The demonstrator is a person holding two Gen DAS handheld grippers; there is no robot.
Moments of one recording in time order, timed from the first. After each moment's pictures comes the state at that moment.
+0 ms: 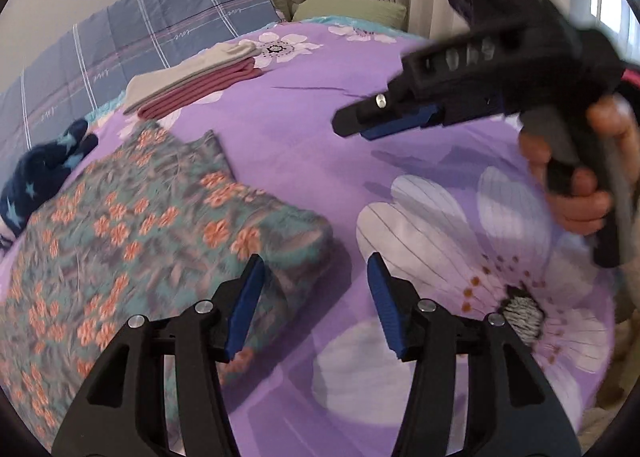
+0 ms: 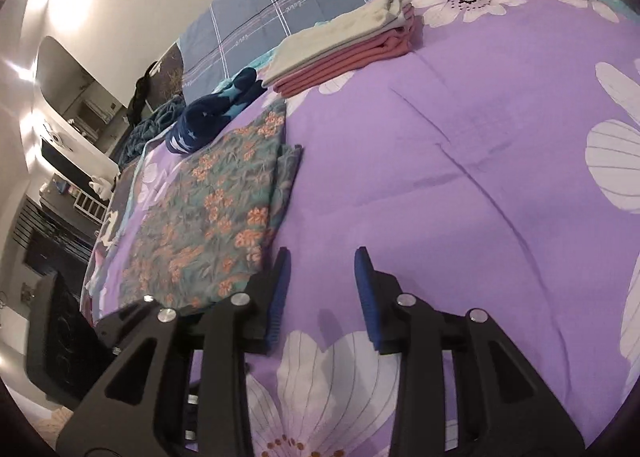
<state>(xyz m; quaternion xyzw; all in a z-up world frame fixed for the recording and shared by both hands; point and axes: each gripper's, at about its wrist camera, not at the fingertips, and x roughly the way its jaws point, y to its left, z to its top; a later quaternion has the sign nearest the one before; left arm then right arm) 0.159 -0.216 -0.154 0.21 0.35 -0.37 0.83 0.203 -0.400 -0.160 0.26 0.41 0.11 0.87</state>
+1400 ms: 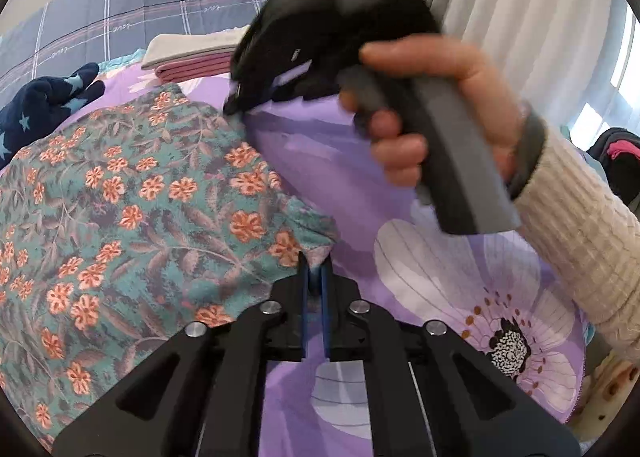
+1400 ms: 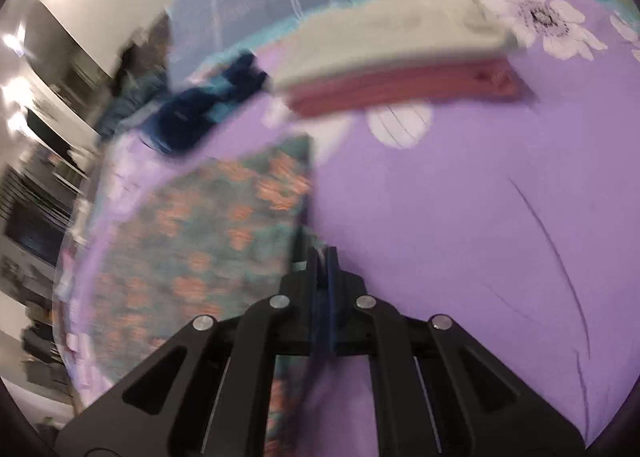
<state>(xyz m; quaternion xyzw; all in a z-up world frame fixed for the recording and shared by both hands) 0.177 -0.196 -0.153 0.08 0.39 -0.37 0.84 0.361 -0.342 -0.181 0.19 0.48 0.10 0.85</state>
